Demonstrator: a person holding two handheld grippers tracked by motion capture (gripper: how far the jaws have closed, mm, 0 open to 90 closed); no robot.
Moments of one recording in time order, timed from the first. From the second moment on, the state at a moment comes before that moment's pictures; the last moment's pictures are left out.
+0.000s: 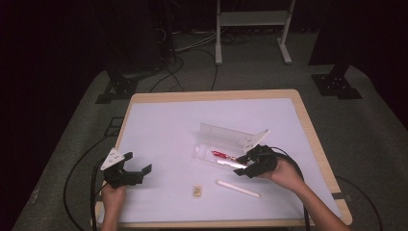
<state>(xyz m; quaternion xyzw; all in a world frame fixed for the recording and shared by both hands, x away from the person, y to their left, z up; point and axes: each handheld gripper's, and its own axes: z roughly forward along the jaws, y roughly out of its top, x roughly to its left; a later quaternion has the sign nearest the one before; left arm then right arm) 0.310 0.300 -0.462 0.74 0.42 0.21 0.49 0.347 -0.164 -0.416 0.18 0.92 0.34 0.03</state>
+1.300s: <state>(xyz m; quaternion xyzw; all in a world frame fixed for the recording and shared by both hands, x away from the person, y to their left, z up) 0.310 0.300 -0.462 0.73 0.42 0.21 0.49 0.309 -0.159 -0.446 0.16 0.93 0.33 0.00</state>
